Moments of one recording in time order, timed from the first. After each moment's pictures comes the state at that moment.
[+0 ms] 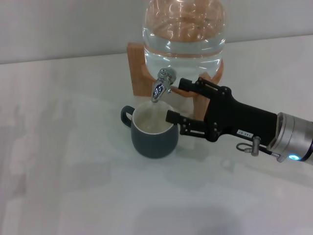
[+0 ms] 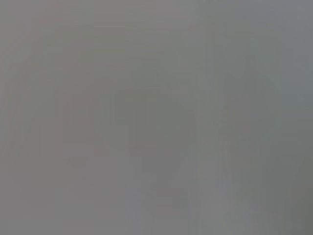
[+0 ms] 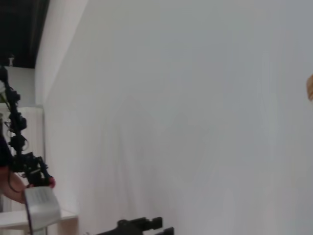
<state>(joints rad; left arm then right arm) -0.41 -2.09 2.33 0.27 -1.02 1.21 0.32 0.54 2.03 -1.23 -0.14 2.12 1.63 -2.46</state>
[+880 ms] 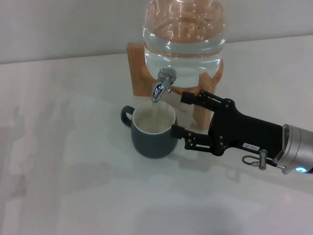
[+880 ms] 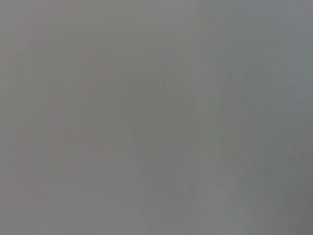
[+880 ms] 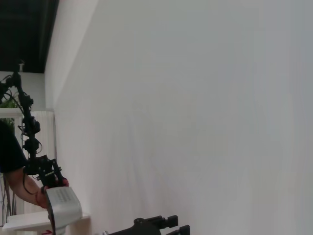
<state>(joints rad) -0.40 -2.09 2.33 0.27 -1.02 1.20 0.32 0.50 2.02 -1.27 -0.14 2.13 1.67 -2.46</state>
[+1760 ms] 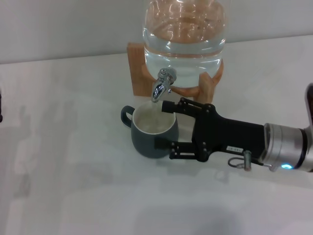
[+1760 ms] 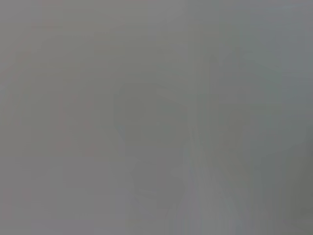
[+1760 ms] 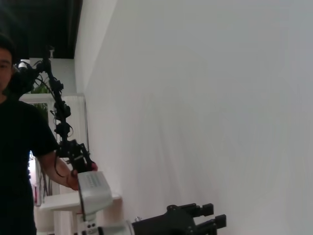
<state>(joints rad) -0.41 -2.09 2.35 0.27 -1.02 1.18 0.32 0.57 2.03 -1.36 -0.14 2.13 1.63 -2.42</state>
